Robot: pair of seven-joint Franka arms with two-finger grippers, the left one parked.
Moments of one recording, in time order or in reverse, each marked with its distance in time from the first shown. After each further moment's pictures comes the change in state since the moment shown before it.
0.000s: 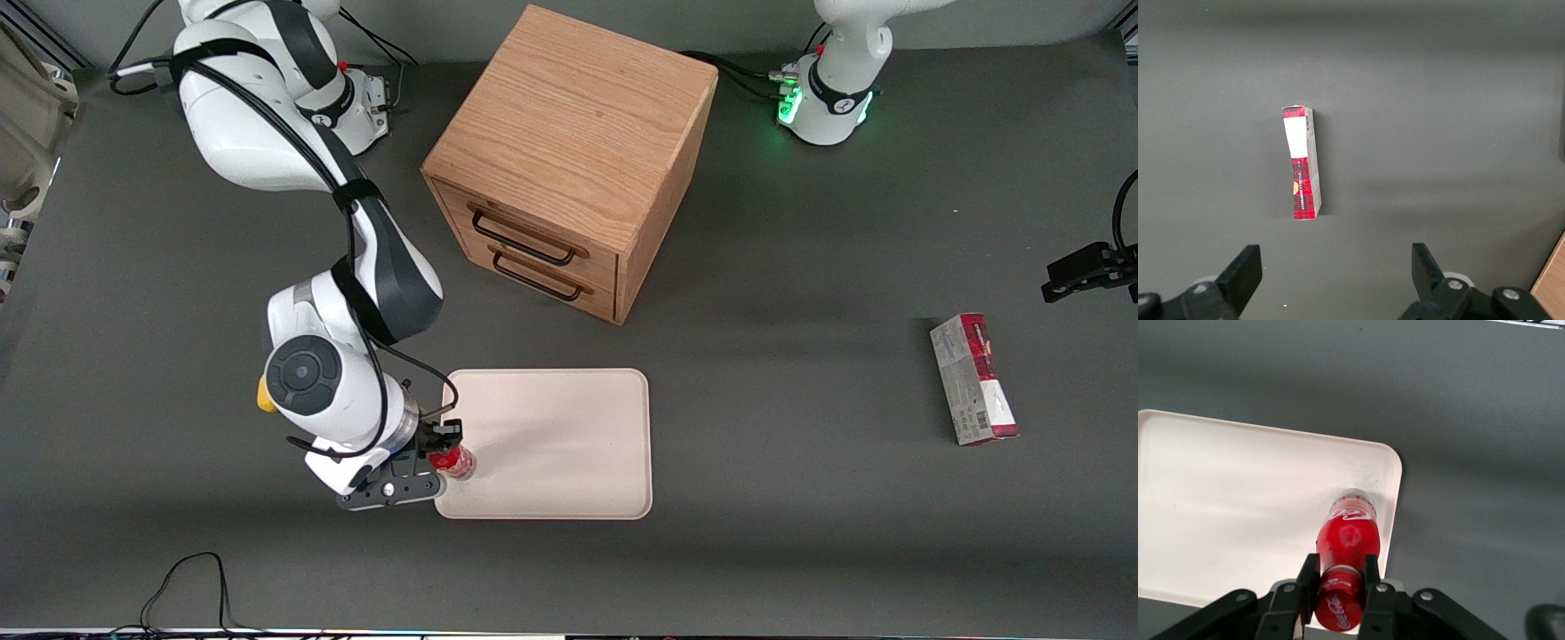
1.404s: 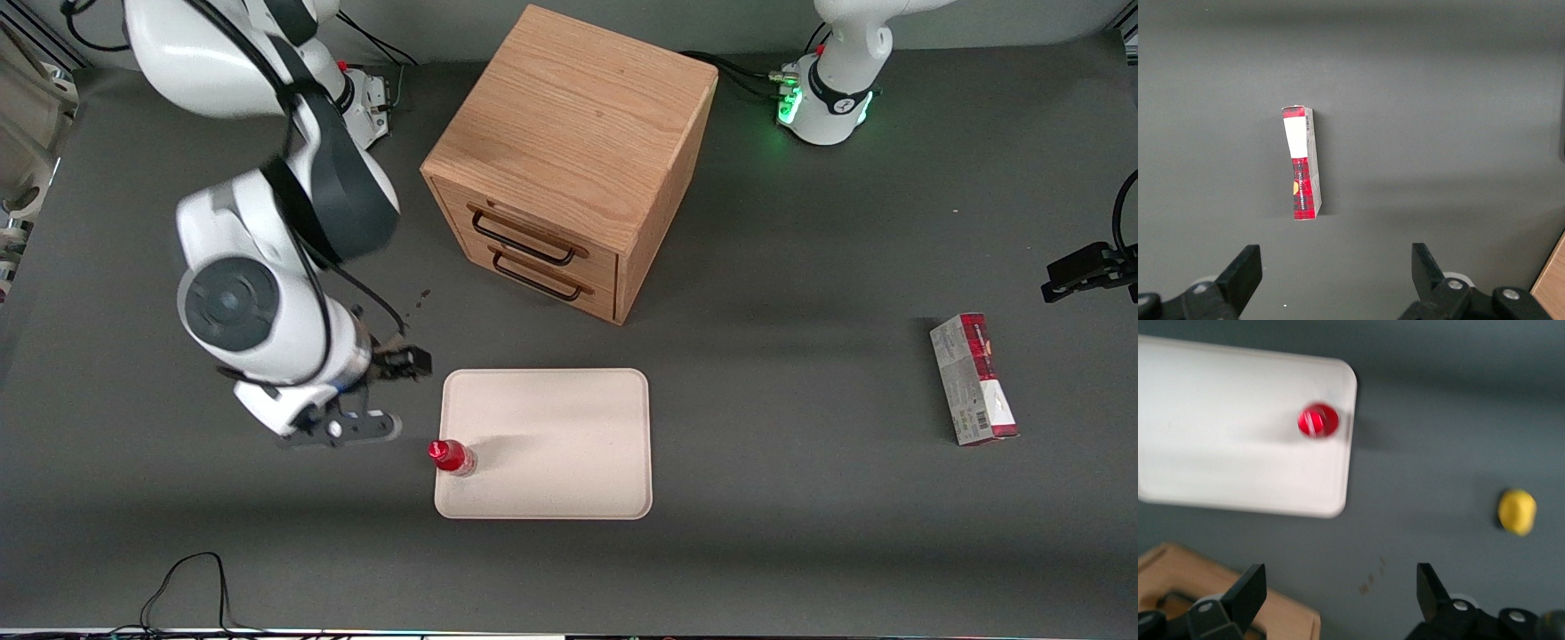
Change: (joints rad) arm 0.003 -0.230 0.003 0.029 -0.021 -0.456 0.054
